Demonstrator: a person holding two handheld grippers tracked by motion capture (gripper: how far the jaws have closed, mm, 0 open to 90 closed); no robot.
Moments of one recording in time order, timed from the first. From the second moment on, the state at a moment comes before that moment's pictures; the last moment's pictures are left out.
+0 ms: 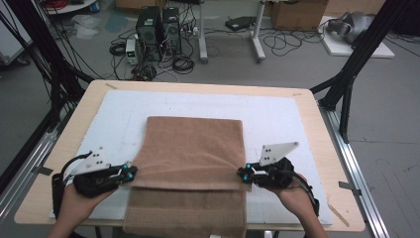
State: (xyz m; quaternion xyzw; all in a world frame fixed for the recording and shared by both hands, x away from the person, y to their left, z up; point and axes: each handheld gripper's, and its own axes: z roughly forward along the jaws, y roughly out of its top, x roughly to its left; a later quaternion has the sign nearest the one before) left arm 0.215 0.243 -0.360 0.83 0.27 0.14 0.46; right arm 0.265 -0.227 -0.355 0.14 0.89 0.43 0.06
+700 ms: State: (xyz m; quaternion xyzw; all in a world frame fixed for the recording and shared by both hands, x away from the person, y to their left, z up) left arm 0.288 0.234 -0.385 0.82 0.31 0.21 0.44; right arm 0.327 -0.222 -0.380 0.23 0.88 0.42 0.09
